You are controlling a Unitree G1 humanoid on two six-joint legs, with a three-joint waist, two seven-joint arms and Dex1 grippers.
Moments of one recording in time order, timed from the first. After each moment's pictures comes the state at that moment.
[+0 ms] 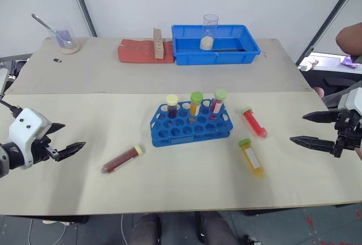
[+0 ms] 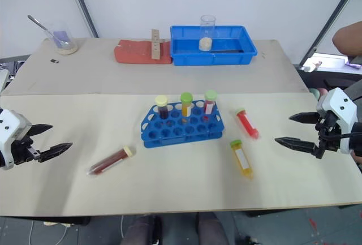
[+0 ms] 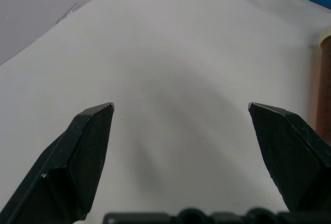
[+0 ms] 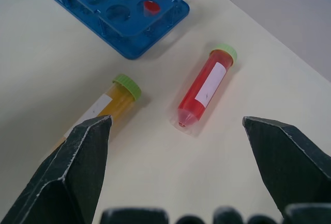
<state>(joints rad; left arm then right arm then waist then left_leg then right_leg) 0.12 1.02 0.53 -0.18 -0.40 0.52 -0.94 -0.09 -1.18 -0.40 -0.08 0.50 0.51 1.20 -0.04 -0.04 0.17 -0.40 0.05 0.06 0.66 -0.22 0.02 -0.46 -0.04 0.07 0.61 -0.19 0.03</state>
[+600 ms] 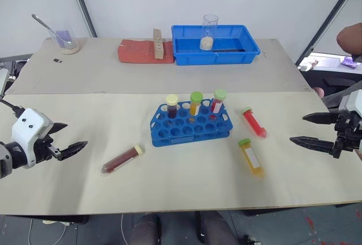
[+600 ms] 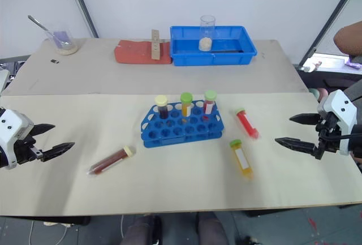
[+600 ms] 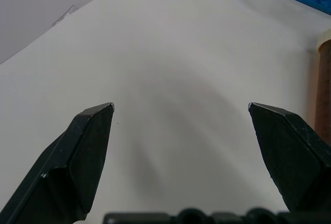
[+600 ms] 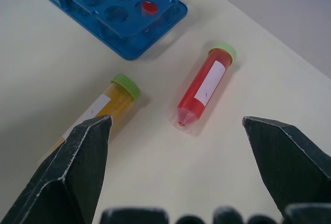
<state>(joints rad) 0.10 1.01 0.51 -0.17 -0.40 0.52 -0.93 -0.10 -1.15 -0.40 -0.04 0.48 0.48 1.22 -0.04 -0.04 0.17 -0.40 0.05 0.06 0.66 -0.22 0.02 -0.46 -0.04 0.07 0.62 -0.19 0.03</state>
